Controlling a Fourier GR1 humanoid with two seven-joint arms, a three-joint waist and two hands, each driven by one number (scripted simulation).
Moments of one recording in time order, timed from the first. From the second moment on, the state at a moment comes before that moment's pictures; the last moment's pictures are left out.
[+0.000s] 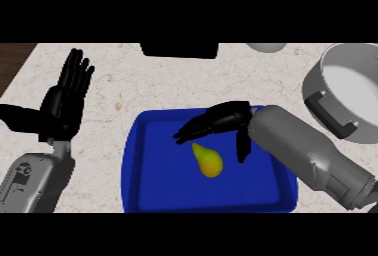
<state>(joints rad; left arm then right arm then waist) -0.34 0.31 -0.08 -1.48 0.27 0.23 0.00 -0.99 -0.32 1.01 -0.74 0.25 0.38 -0.93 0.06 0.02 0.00</state>
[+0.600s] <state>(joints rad) -0.33 0.31 -0.05 -1.49 0.27 0.22 0.01 -1.01 -0.18 1.05 -0.53 0.32 0.29 -0.98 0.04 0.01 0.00</state>
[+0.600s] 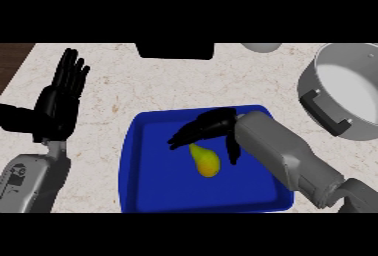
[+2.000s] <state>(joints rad) -0.30 0.29 -0.02 -1.50 0.24 0.20 0.00 -0.95 -0.07 1.07 -0.55 0.41 0.16 -1.06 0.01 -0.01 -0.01</state>
